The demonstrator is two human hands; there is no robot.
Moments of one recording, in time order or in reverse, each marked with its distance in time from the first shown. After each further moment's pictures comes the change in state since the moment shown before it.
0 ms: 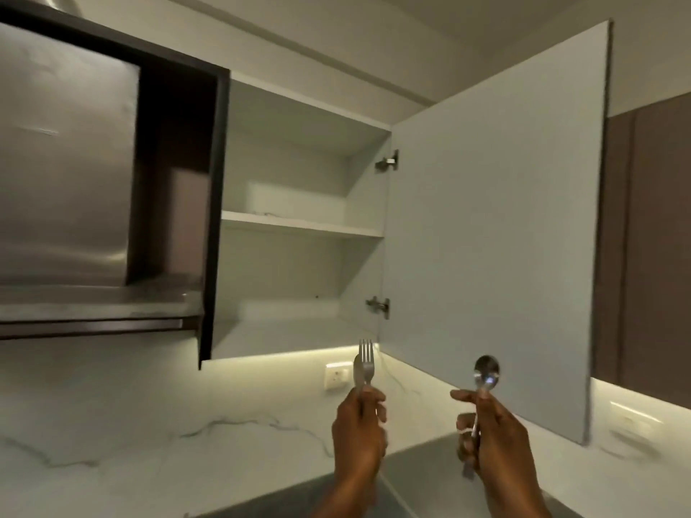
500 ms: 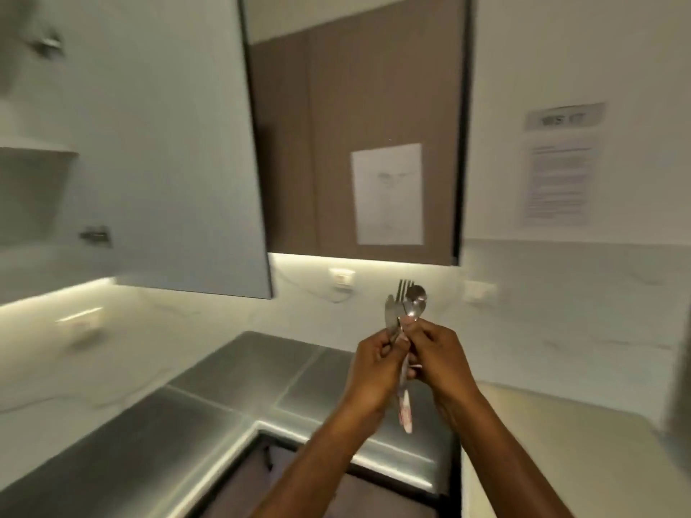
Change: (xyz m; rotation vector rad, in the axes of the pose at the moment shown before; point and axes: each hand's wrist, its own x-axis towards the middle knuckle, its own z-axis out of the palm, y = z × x) left_hand -0.330 -0.007 0.273 -0.189 -1.008 -0.130; right_hand -0.162 -0.085 -0.346 -0.365 0.383 -0.061
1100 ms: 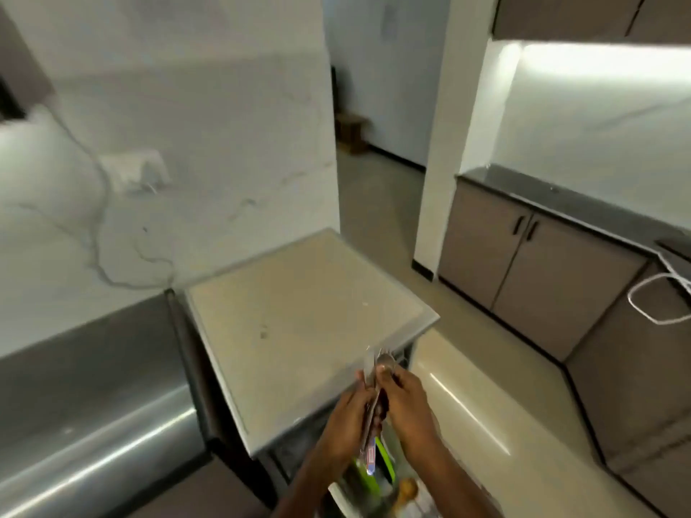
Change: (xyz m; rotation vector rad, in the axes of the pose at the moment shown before) left_hand -0.033 -0.389 0.230 0.041 -1.004 -0.652; right_hand -0.138 0.329 -0.241 -0.101 0.935 0.567
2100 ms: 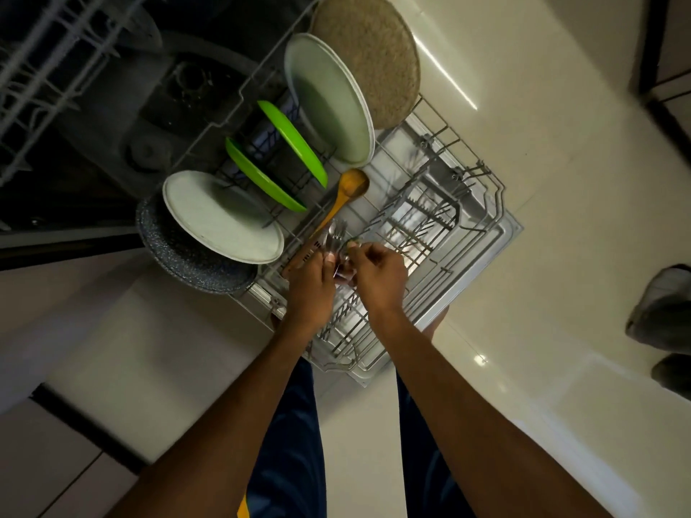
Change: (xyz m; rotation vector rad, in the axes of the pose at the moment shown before) left_hand 0.141 -0.561 0.054 0.587 0.023 -0.438; right_hand 0.063 0.575 -0.044 -0.084 0.344 0.641
